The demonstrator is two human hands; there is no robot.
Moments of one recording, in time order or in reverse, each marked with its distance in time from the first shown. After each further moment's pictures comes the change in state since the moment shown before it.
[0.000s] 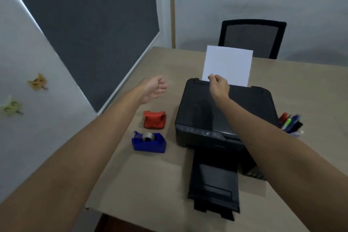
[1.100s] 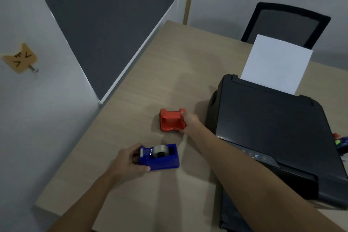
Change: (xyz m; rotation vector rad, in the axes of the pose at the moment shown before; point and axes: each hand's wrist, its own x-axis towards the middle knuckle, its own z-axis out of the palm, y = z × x) left_hand 0.006 -0.296 -0.156 0.178 -0.061 0.079; right_hand -0.054 0.044 0.253 0.228 -0.249 0.807
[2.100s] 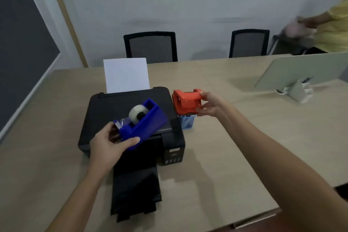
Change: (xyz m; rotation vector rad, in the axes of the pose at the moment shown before) left_hand -0.097 0.273 0.268 0.022 0.100 0.435; right_hand -0.183 -0.037 -0.491 0.418 0.143 -0.212
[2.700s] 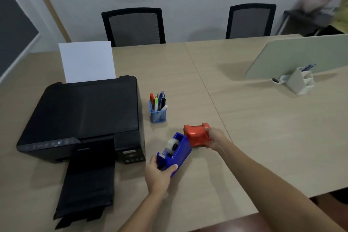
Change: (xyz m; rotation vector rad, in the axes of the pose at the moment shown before) left_hand -0.065 -0.046 0.326 -0.018 0.055 -0.462; right_hand 0.125 0.075 -0.211 -0.038 0.283 0.138
